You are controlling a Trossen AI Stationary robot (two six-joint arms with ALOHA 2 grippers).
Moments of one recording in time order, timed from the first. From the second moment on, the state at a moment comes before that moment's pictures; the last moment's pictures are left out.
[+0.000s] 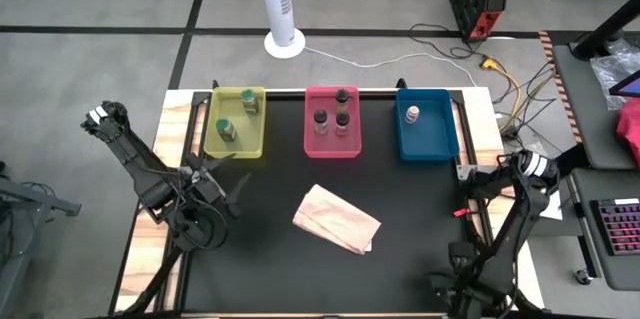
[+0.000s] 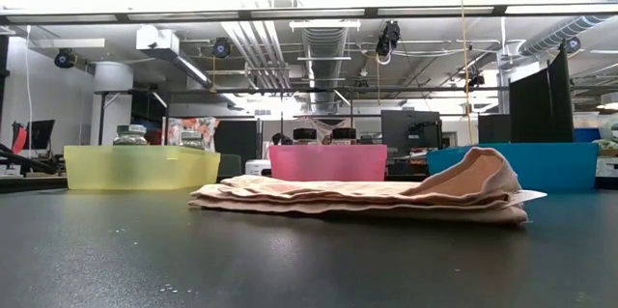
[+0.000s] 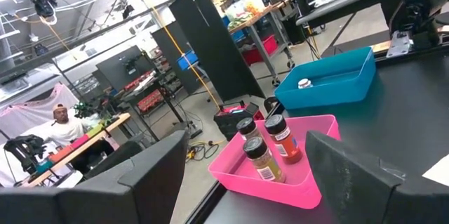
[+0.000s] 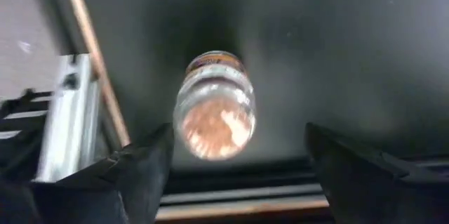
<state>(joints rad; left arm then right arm) -0.85 0.98 0.72 -0.62 -1.57 -0.41 1.11 1.73 1.20 -1.04 -0.15 1.20</state>
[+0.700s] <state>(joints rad) -0.85 0.98 0.72 -0.62 -1.56 -0.43 1.11 1.83 1.21 -0.99 -0.16 1.16</state>
